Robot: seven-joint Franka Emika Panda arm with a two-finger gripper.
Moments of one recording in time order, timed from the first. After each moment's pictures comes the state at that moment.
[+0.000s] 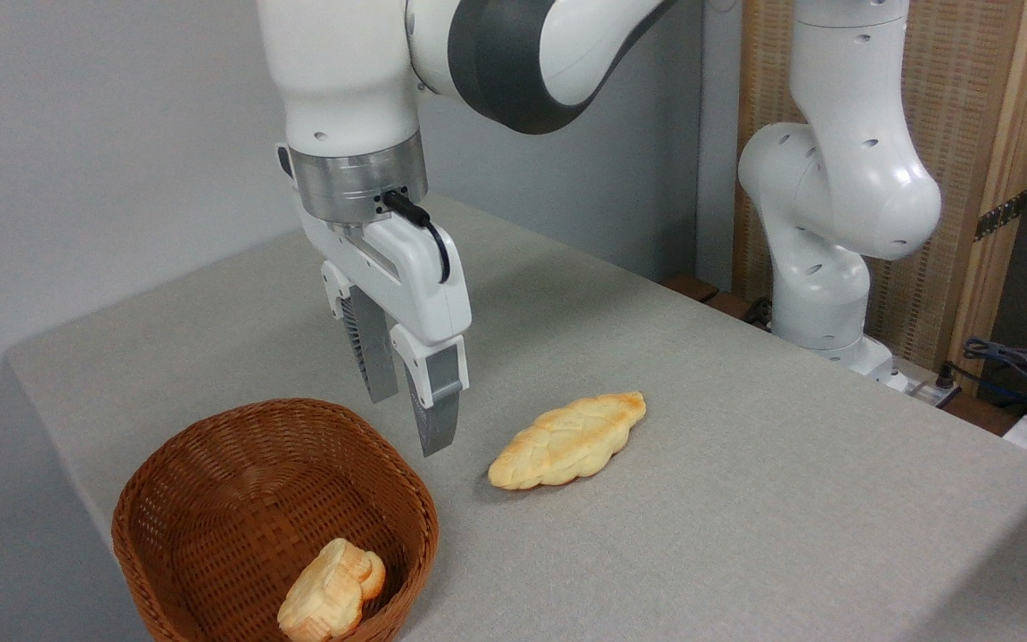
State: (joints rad) arm -0.21 0.02 0.20 -1.80 -0.06 1.85 0.86
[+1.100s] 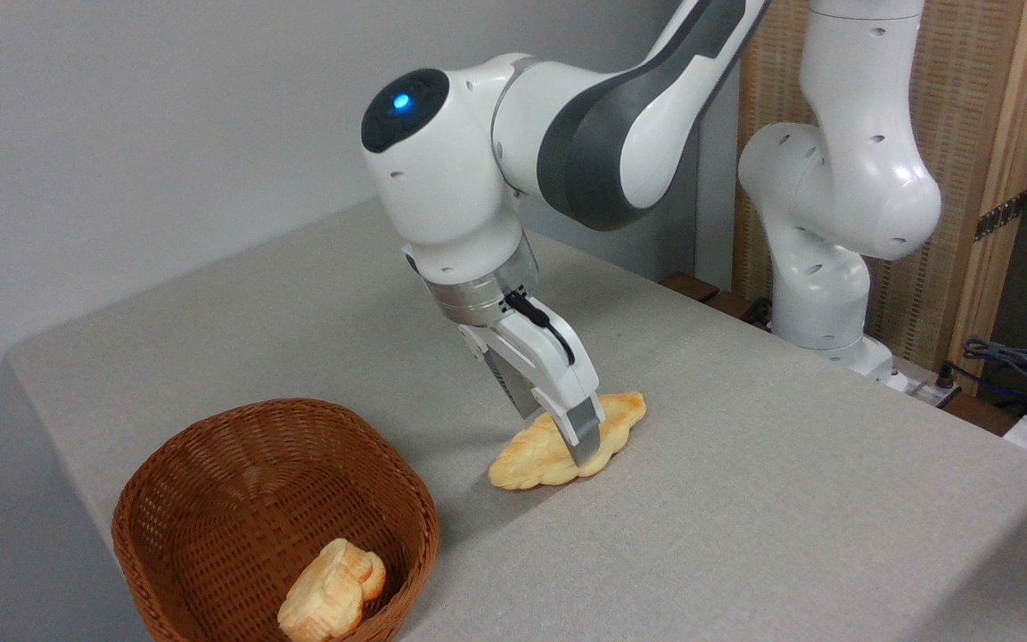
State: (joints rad) arm -0.21 -0.09 0.21 -2.15 -0.03 1.78 0.89
